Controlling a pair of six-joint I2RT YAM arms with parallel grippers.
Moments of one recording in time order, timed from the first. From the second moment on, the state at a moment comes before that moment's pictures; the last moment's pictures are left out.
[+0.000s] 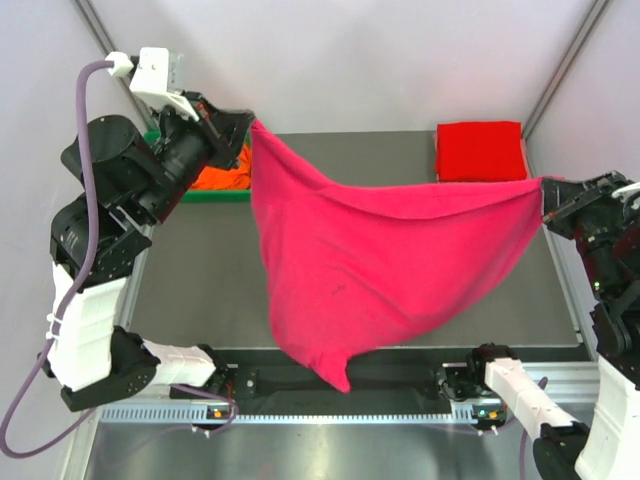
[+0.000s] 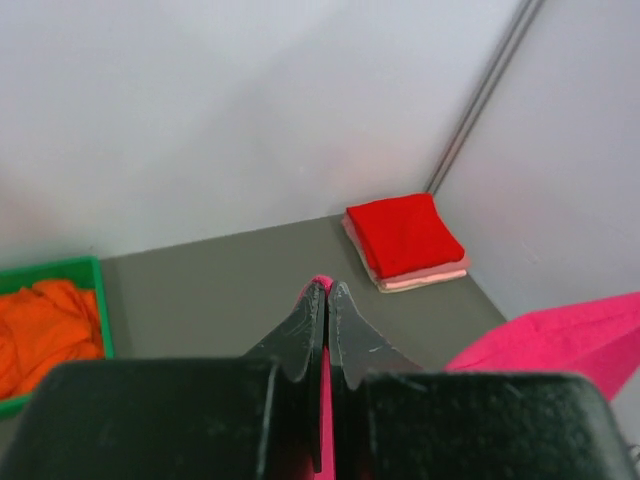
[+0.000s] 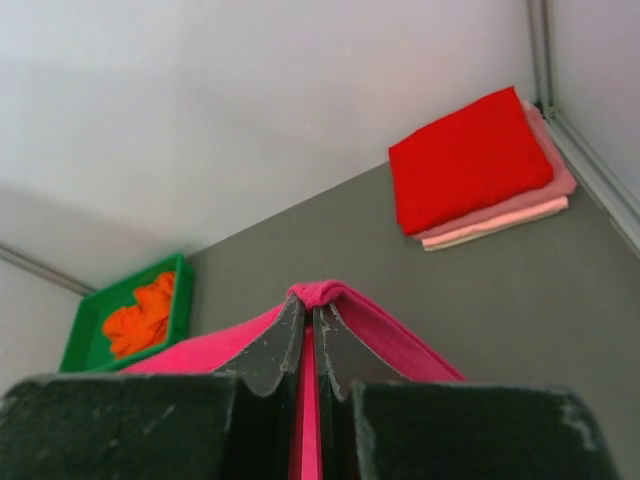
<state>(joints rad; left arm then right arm) -0.75 1.29 2.23 -0.87 -0.31 -0.25 0.08 0.81 1.71 -0.95 0.14 0.50</state>
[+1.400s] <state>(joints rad) -0.59 1.51 2.03 -0.82 -0.33 -0.37 0.08 1.02 1.44 -0.65 -0.01 0.51</state>
